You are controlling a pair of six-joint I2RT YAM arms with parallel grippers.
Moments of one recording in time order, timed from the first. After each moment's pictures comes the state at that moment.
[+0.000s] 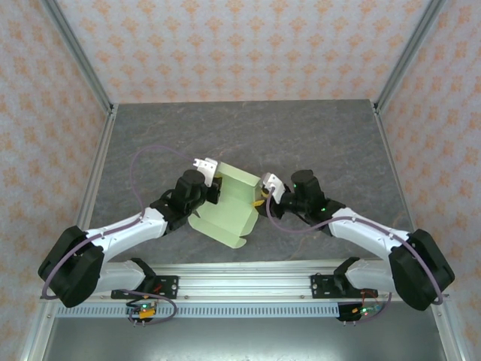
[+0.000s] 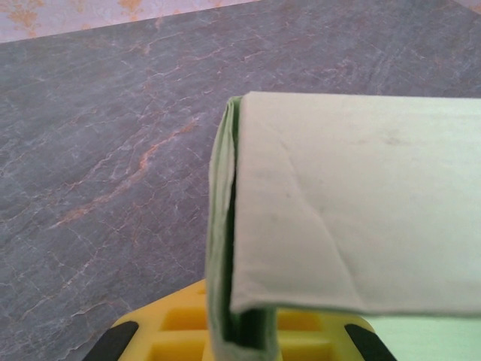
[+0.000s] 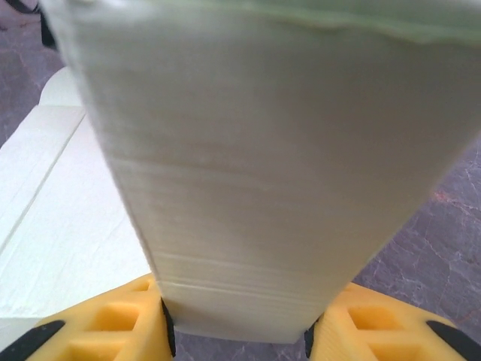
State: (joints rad) left arm -0.61 1.24 0.59 0.17 -0.18 -0.18; right arm 0.61 1.21 0.55 0.13 -0.49 -0.23
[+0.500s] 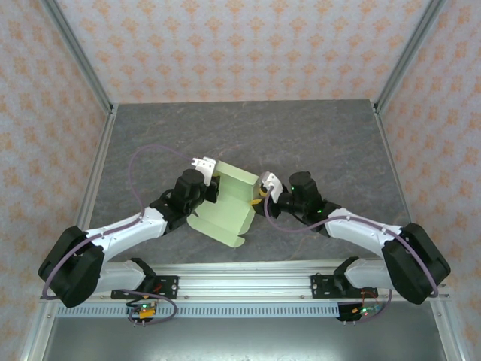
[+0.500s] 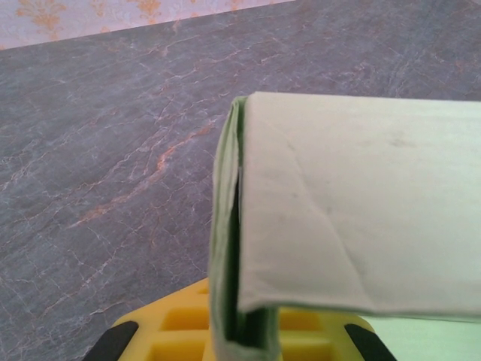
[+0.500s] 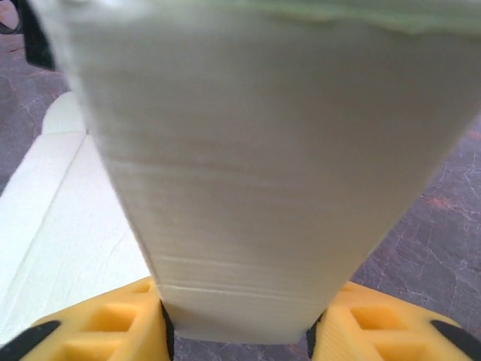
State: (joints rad) left arm -0.61 1.24 0.59 0.17 -0.21 -0.17; right arm 0.63 1.24 0.52 0.24 -0.46 -0.17
